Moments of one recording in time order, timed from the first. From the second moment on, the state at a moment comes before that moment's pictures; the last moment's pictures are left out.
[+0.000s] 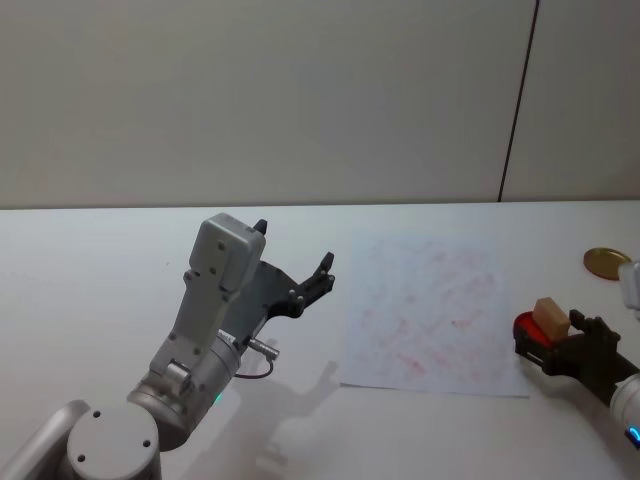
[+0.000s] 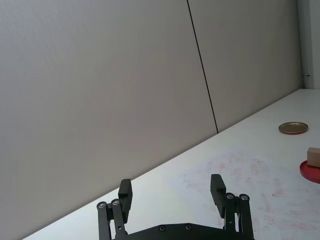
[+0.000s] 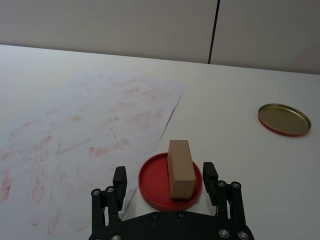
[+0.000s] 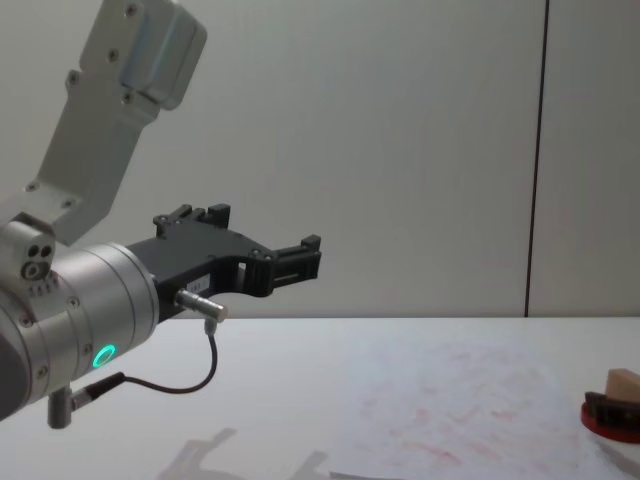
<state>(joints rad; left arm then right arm) -0.24 0.38 0.45 -1.63 -0.20 0.01 -0.01 0.16 0.32 -0.20 -1.40 0.29 0.19 0.16</state>
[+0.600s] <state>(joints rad) -0.24 0.38 0.45 -1.63 -0.20 0.01 -0.01 0.18 0.31 -0.20 -1.38 0.28 0.16 0.14</state>
